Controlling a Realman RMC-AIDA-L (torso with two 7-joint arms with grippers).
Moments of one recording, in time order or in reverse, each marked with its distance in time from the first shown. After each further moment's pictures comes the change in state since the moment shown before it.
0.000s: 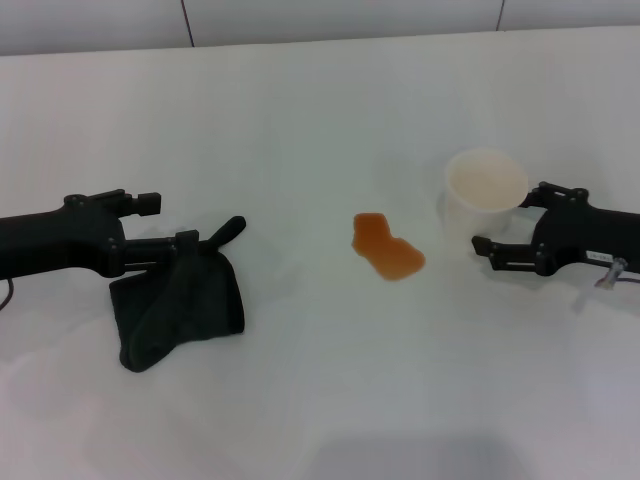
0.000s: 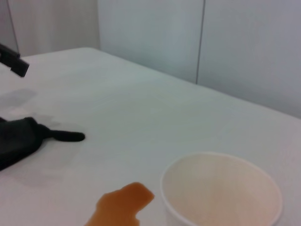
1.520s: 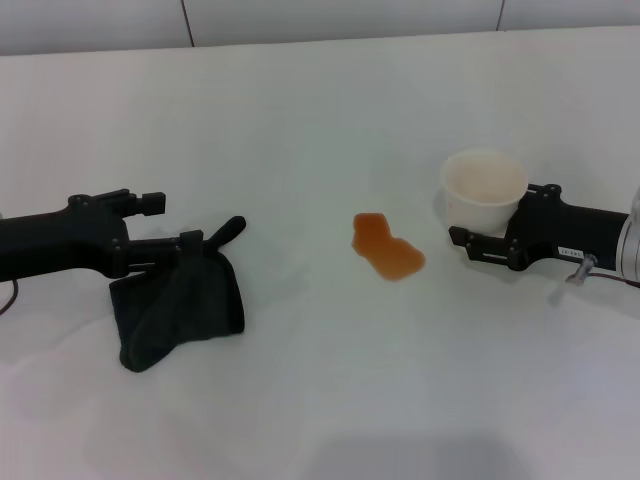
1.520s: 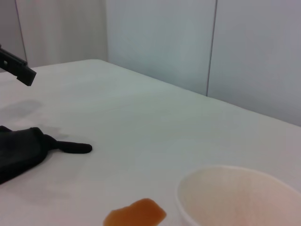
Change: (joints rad) left arm 0.001 -0.005 0.000 -0.005 -0.009 0.004 0.012; right arm 0.106 0.007 -0.002 0.205 0.142 0.003 -0.176
